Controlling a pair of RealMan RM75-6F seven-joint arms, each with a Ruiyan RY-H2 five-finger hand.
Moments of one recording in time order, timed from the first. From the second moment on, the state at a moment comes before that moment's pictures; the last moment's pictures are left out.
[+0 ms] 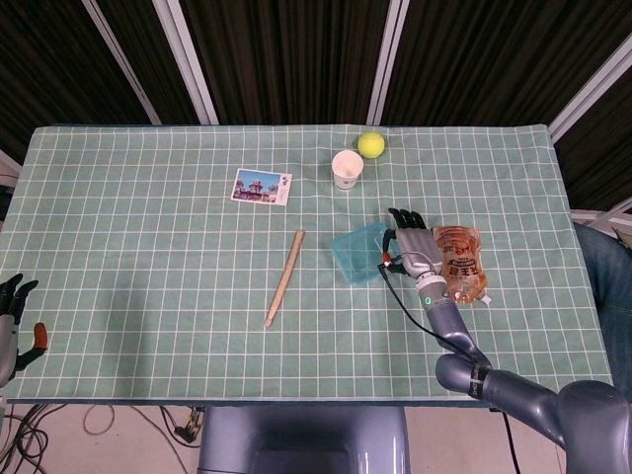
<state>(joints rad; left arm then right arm) -0.08 -1.11 -0.08 -1.75 1.24 1.40 0.15 0.79 -1.71 0.27 -1.07 -0.93 0.81 -0.18</state>
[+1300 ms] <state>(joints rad) -0.08 -1.11 -0.08 -1.75 1.25 1.41 0.16 0.76 -1.74 0.28 -1.05 -0.99 0.82 -0.09</state>
